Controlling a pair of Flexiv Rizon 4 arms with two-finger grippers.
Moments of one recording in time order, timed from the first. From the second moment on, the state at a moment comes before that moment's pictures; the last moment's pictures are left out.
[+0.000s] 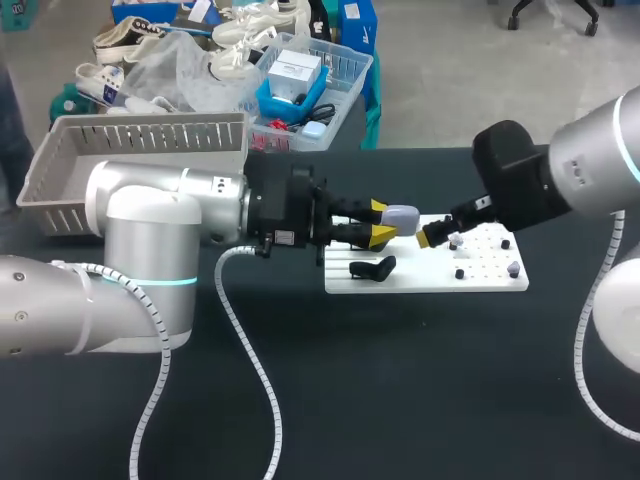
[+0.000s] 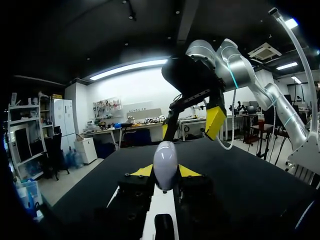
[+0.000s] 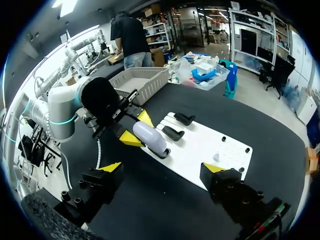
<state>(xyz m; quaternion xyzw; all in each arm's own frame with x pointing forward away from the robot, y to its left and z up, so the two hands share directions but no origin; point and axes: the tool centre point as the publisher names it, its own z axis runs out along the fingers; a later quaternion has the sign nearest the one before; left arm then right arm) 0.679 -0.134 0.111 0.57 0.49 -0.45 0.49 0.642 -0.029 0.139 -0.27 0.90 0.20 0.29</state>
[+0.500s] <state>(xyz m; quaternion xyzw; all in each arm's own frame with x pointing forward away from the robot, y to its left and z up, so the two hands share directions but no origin) 0.679 -0.134 0.111 0.57 0.49 -0.45 0.49 0.653 -0.015 0.132 -0.27 0.90 0.21 0.28</state>
